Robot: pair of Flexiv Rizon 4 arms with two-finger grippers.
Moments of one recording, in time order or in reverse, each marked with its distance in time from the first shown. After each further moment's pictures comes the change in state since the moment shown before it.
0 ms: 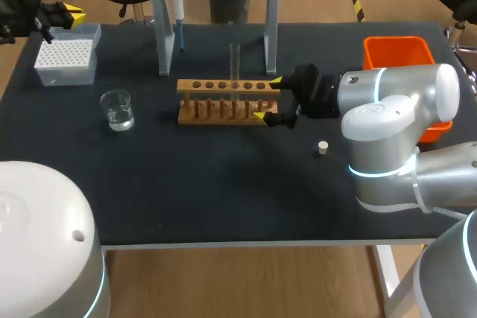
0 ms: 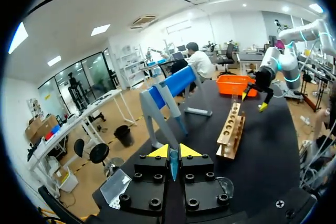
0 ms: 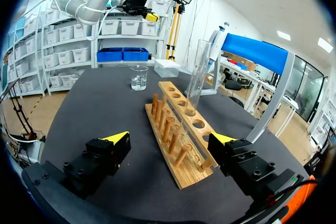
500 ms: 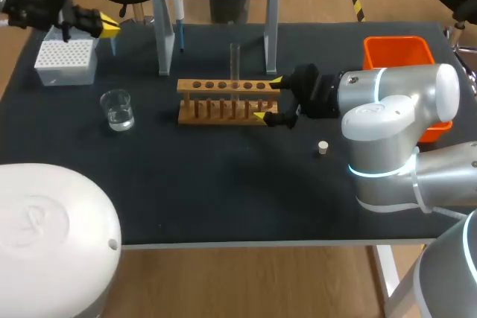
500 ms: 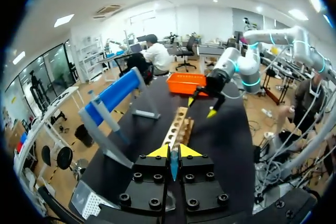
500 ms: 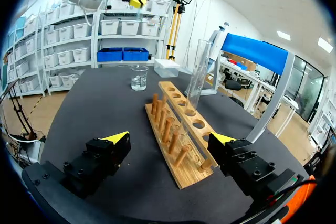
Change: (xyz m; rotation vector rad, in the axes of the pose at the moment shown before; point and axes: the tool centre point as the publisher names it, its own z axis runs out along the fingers) left arm 0.115 -0.070 -0.004 -0.107 0.356 0.044; right arm 0.000 0.000 0.000 0.000 0.000 0.000
